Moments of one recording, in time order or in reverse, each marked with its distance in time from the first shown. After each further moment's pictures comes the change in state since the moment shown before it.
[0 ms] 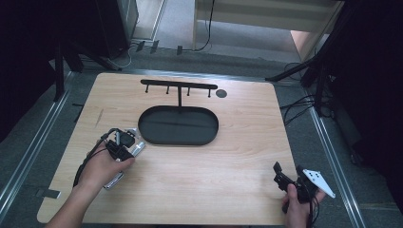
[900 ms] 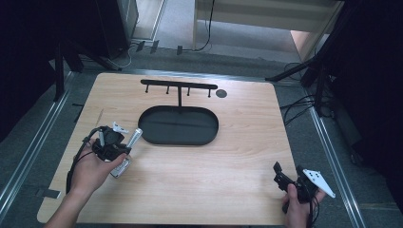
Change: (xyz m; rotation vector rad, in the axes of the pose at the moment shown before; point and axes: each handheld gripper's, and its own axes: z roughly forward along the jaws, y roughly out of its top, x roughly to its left) left arm 0.012 -0.029 -0.039 -0.394 -0.035 -0.017; right arm 0.000 0.000 0.000 0.004 -0.002 0.006
